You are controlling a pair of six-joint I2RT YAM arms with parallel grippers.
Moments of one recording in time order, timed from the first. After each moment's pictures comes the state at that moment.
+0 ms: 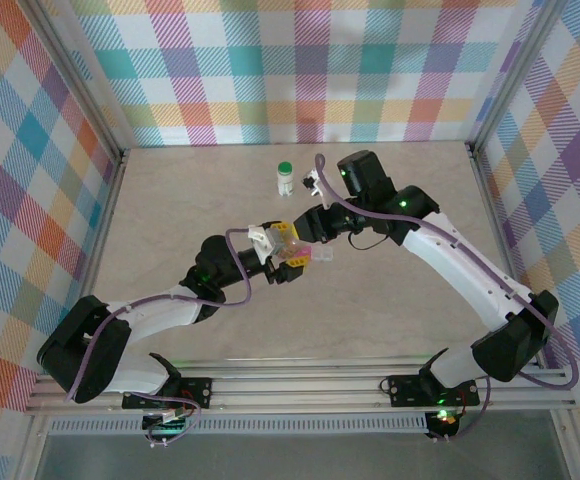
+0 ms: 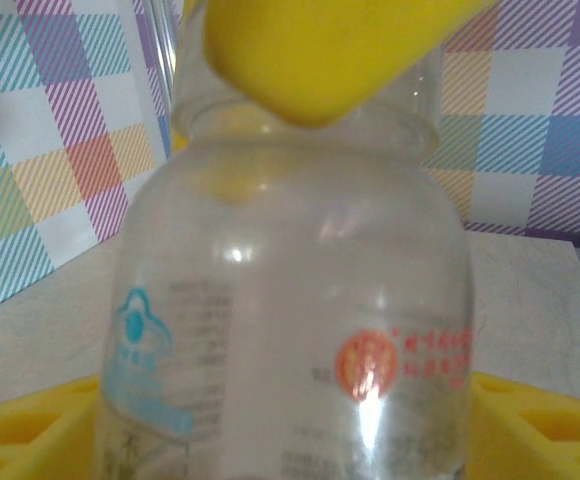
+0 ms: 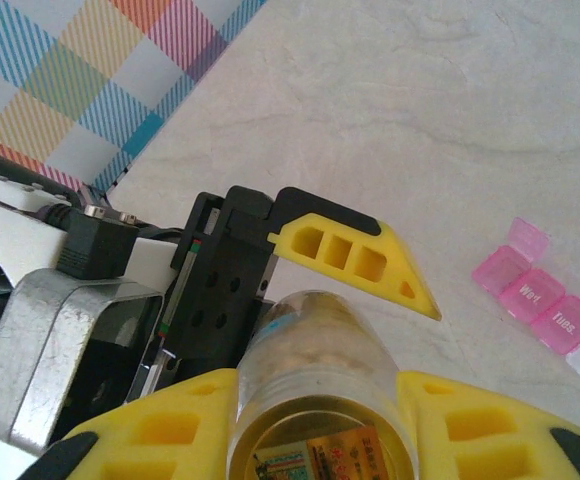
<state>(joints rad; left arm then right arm) -0.65 1.34 0.54 0.80 0.49 0.10 0.67 1.45 1.52 -0.82 -0.50 0.18</state>
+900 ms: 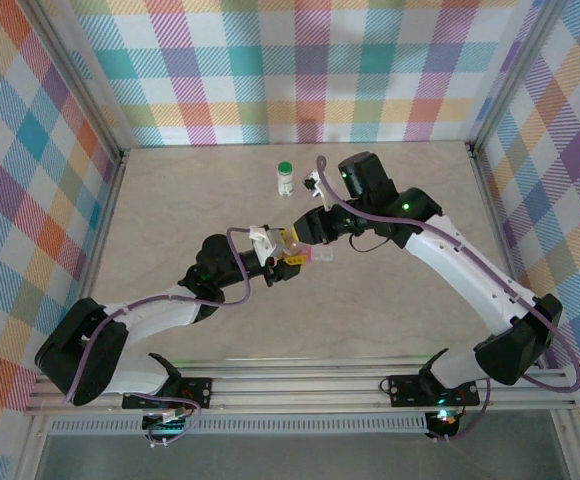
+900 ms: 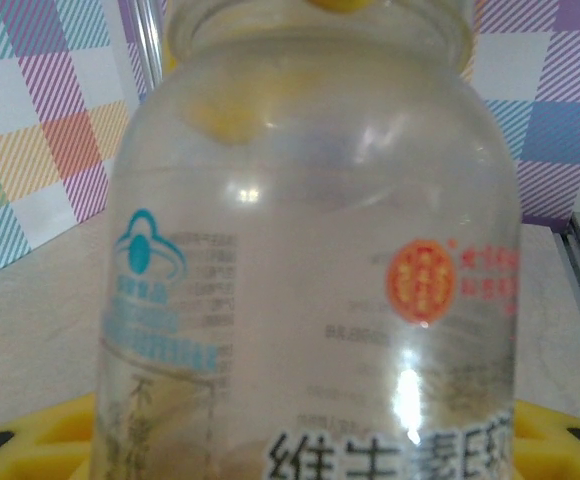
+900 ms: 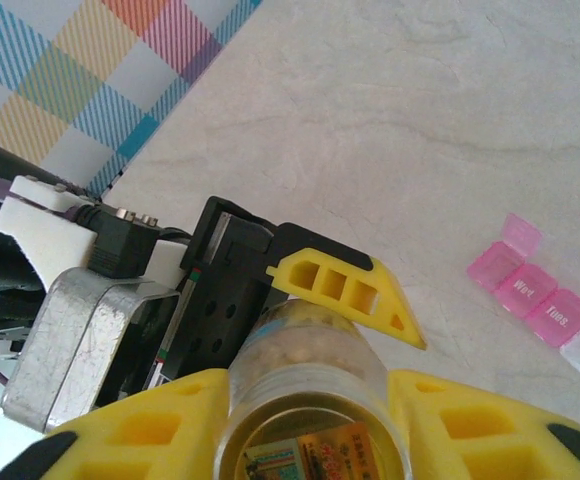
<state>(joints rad) -0.65 1.32 0.54 0.73 0.51 0.09 0.67 1.43 1.51 -0.83 -0.45 0.19</state>
